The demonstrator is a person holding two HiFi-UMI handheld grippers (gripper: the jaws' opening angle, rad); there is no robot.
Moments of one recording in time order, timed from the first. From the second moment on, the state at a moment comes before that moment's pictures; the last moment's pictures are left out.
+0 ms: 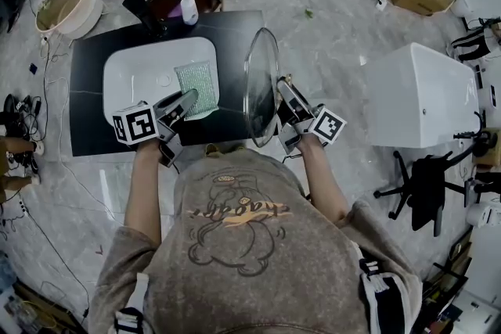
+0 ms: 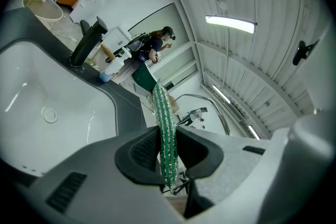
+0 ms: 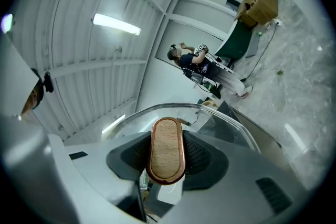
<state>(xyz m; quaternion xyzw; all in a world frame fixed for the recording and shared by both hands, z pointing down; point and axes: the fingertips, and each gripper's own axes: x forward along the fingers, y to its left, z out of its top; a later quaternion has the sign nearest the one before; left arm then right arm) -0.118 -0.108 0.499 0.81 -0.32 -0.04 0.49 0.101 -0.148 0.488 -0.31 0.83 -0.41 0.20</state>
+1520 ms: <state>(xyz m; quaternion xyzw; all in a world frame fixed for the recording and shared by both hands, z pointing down) -0.150 -0.094 0.504 0.78 -0.38 -0.08 0.49 0.041 -0.192 0.606 -0.40 0.85 -0.26 -0.22</state>
